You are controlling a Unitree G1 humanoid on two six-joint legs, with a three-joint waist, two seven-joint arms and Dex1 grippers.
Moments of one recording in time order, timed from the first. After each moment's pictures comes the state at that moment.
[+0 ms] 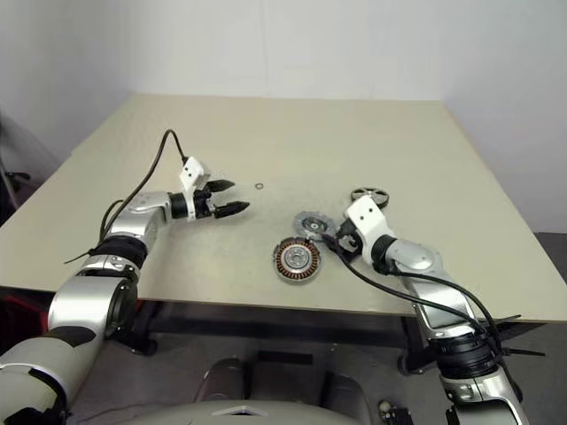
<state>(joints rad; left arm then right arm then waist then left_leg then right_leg) -0.88 0.34 0.06 1.09 -0.03 -0.11 -1.00 -0.24 -0.51 0.10 -0.21 0.12 0.58 0.56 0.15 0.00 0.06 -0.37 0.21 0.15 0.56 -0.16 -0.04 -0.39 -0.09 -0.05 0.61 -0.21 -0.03</state>
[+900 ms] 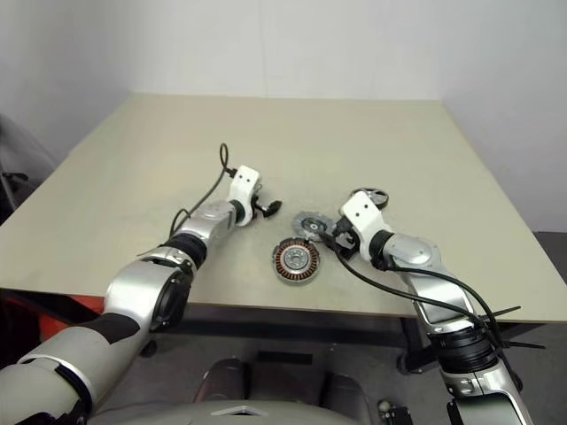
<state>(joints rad) -1.01 0.06 0.04 1.33 0.05 -0.03 -0.36 -0.25 -0.53 0.13 -0.25 0.11 0.59 0.58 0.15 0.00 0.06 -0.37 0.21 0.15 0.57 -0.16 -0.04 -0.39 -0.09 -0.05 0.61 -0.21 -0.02</state>
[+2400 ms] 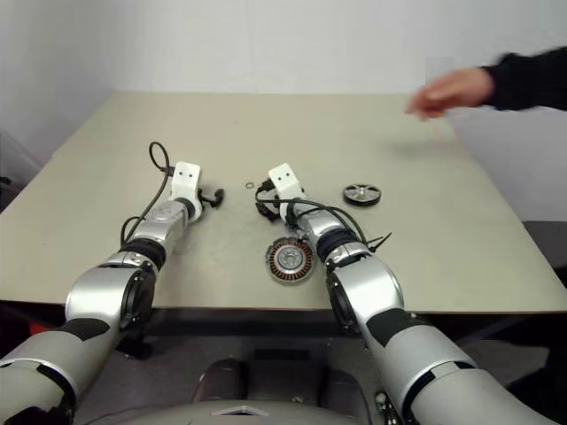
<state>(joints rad) -0.94 0.27 0.14 1.33 0.05 -0.11 -0.22 -1.07 0.03 0.08 1.31 -0.02 0.04 0.38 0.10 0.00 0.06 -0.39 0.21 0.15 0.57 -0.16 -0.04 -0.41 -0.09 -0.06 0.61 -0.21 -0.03</state>
